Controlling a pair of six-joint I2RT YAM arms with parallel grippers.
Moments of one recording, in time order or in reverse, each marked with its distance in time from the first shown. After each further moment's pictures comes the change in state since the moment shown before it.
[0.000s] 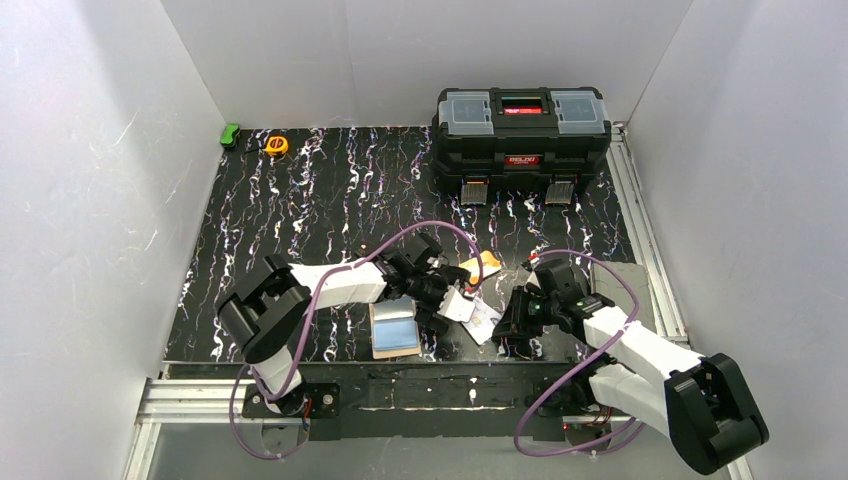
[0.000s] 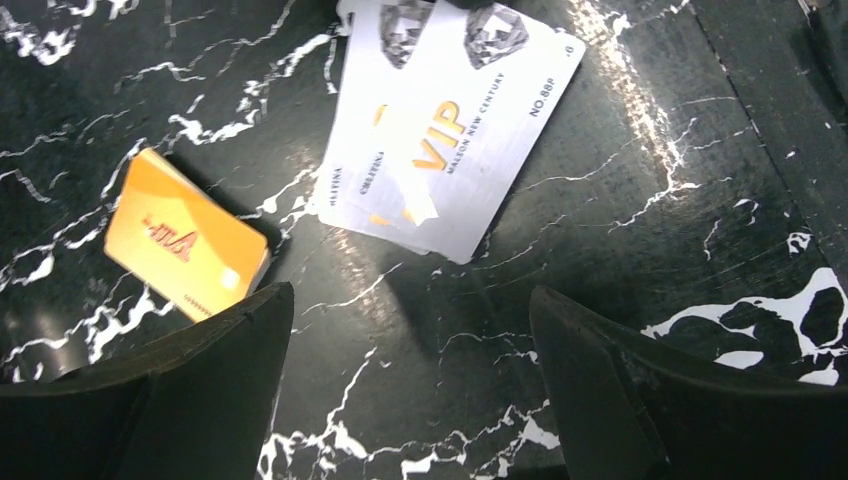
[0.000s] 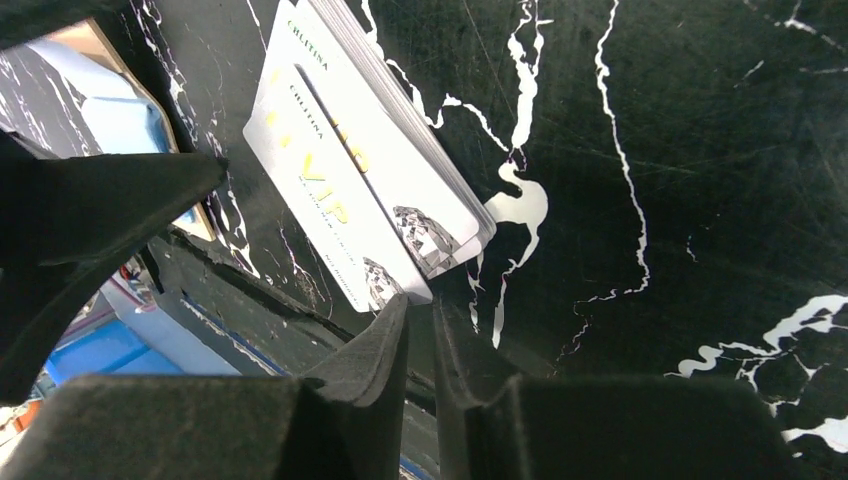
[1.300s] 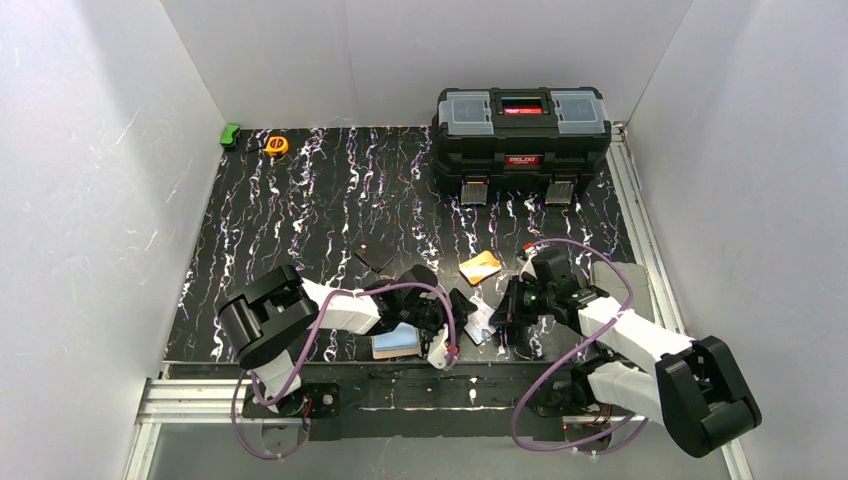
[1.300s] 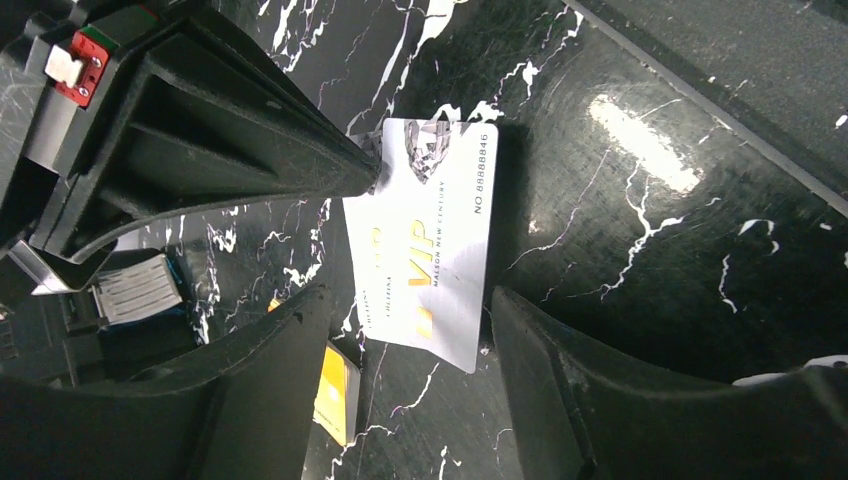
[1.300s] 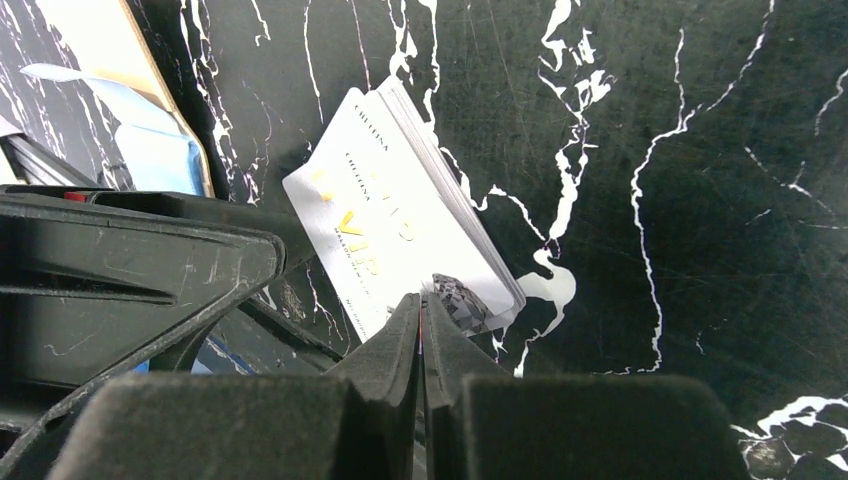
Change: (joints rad) left arm -0.116 0.001 -0.253 0.449 -0.008 0.412; right arm -0.008 0.077 0.042 0.105 0.003 -0.051
